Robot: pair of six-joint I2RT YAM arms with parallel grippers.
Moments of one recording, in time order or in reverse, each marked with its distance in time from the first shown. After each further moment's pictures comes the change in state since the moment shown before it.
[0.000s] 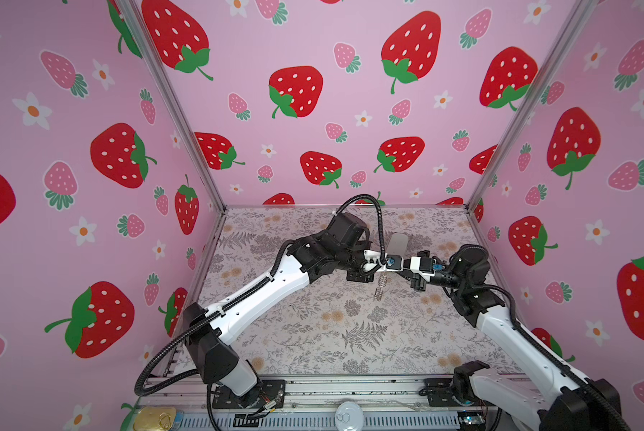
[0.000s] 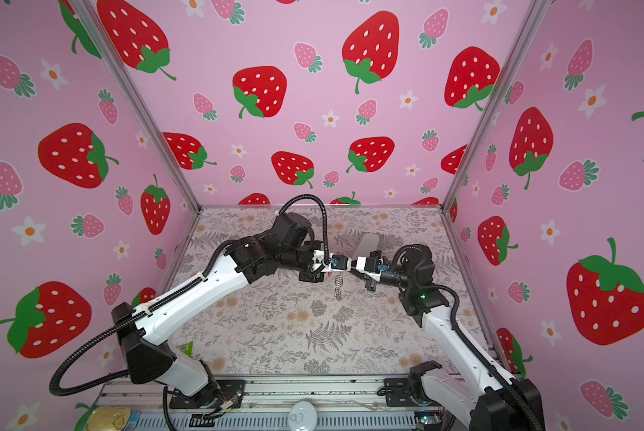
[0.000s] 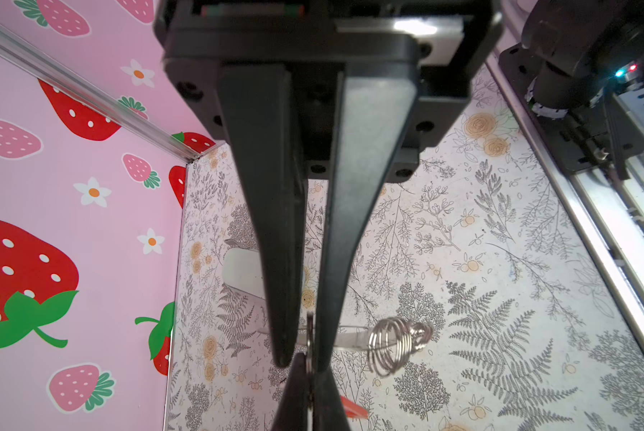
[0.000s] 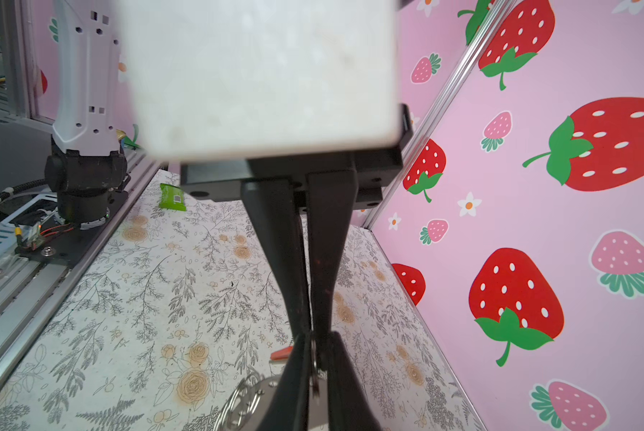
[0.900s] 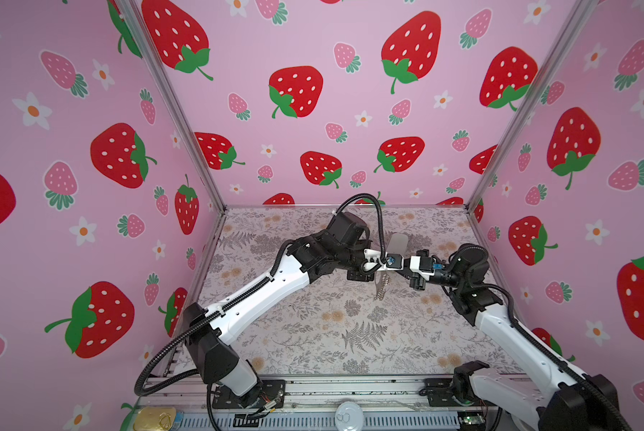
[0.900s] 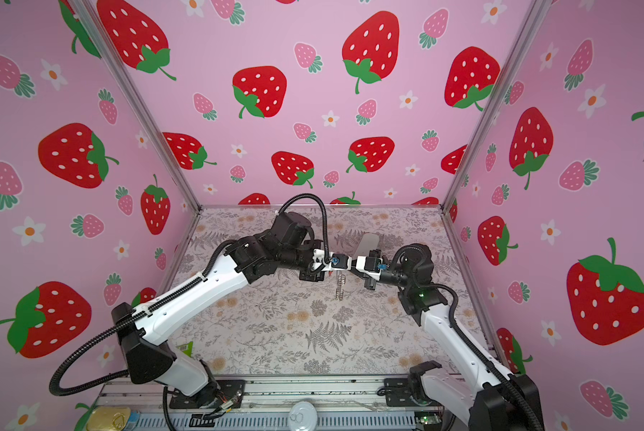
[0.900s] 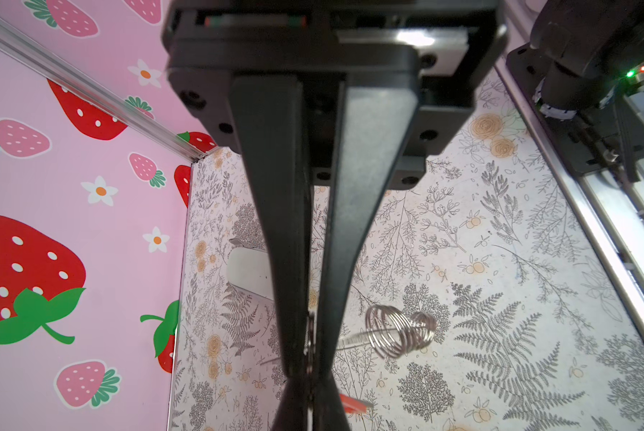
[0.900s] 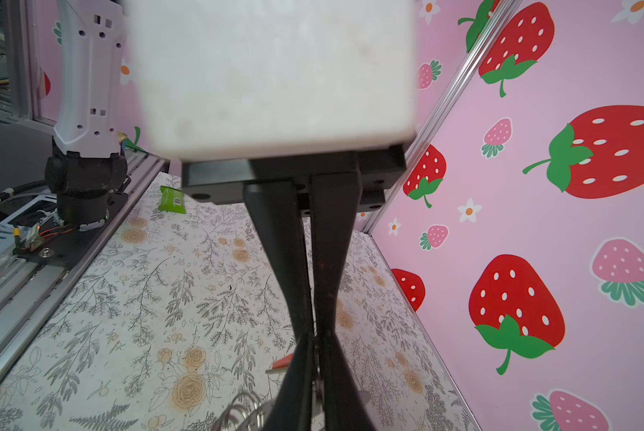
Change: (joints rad) left arm 0.000 0.000 0.004 0.010 -0.006 -0.006; right arm 0.001 0.019 0.000 0.039 -0.003 0.005
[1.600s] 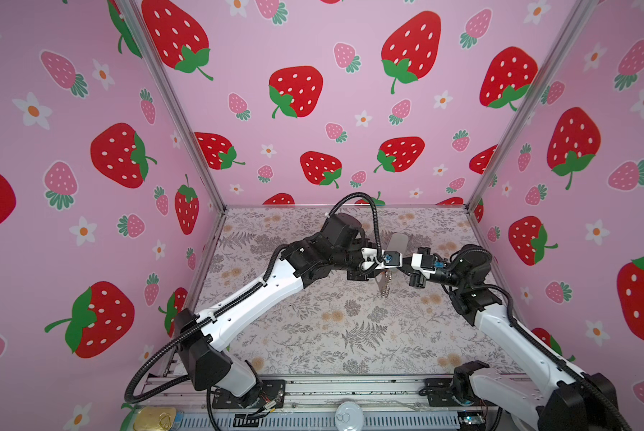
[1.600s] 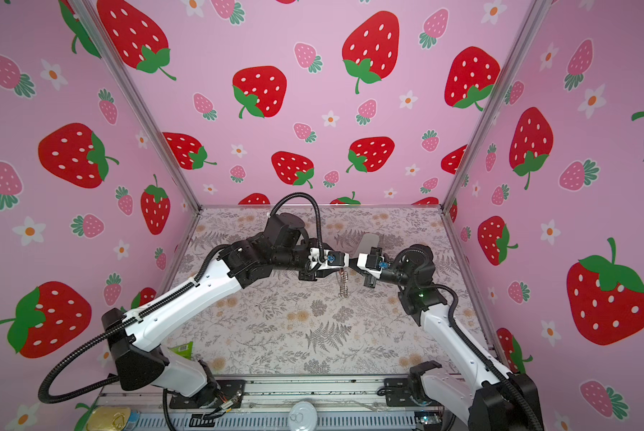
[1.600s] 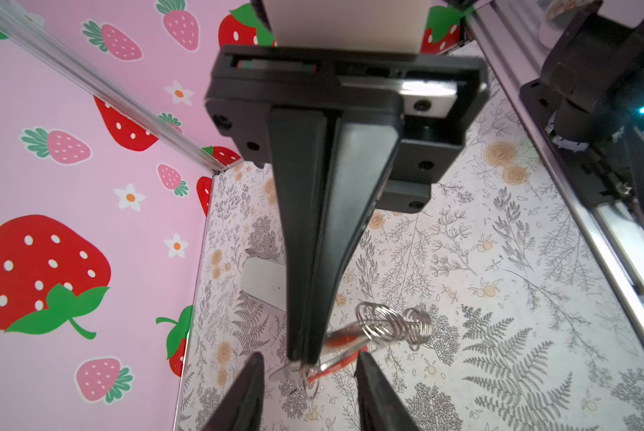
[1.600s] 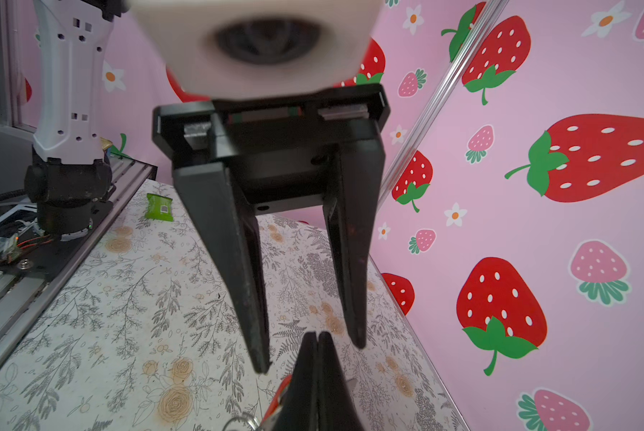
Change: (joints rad) left arm 0.016 -0.085 -0.086 0.119 0.006 -0.085; right arm 0.000 0.004 -0.019 0.120 0.025 0.075
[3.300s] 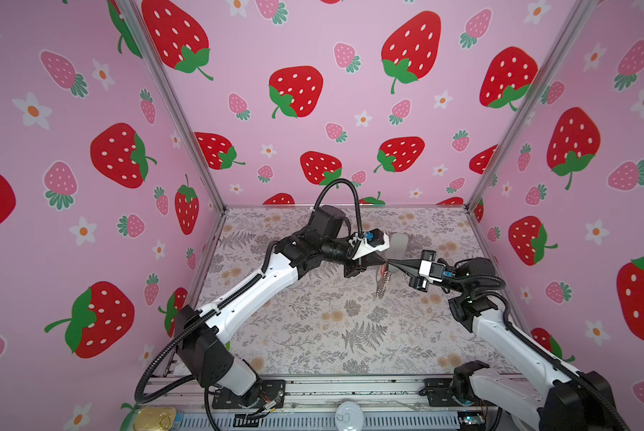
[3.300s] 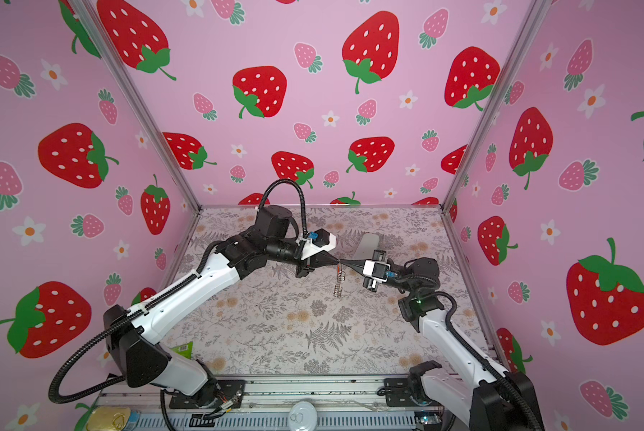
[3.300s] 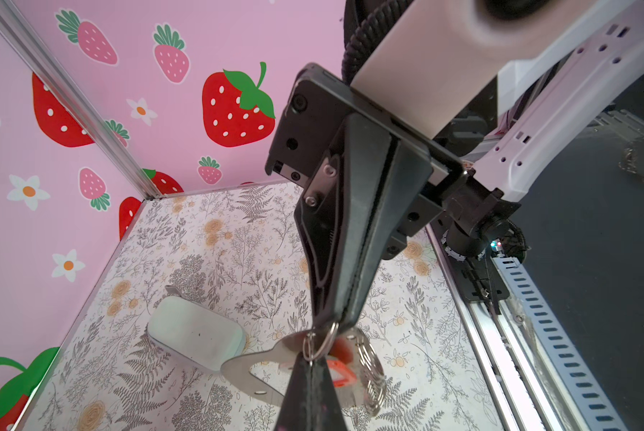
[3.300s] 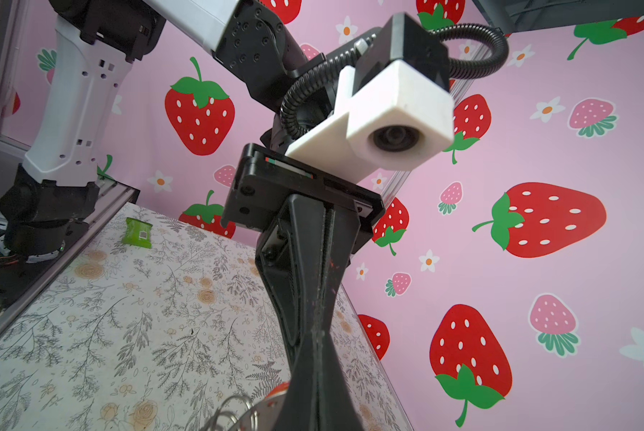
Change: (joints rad) left arm 0.127 0.046 -0.040 0.094 0.433 -0.262; right arm 0.018 -0.009 -0.088 0.339 0.014 0.121
